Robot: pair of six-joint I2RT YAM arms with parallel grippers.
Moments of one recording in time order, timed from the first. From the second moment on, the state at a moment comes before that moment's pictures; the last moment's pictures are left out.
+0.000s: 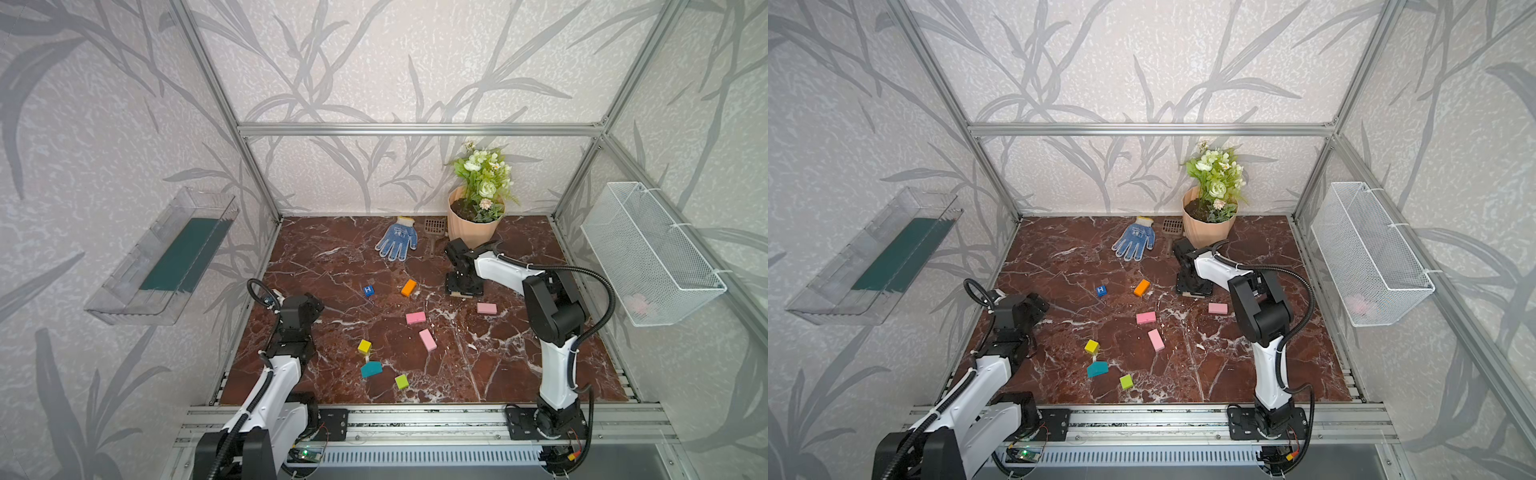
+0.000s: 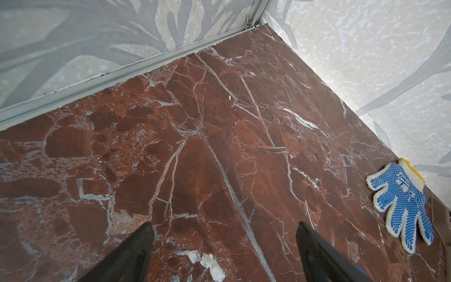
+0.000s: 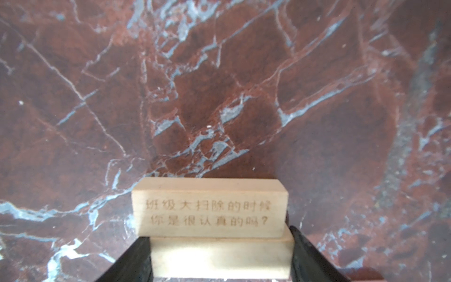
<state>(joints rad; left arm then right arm) 0.05 0.92 0.31 0.02 -0.33 -0.71 0.46 2.05 1.44 -0.77 0.13 0.58</state>
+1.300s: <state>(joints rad) 0.05 0.93 0.31 0.02 -0.33 -0.71 0.47 2.06 1.45 -0.78 0.11 0.57</state>
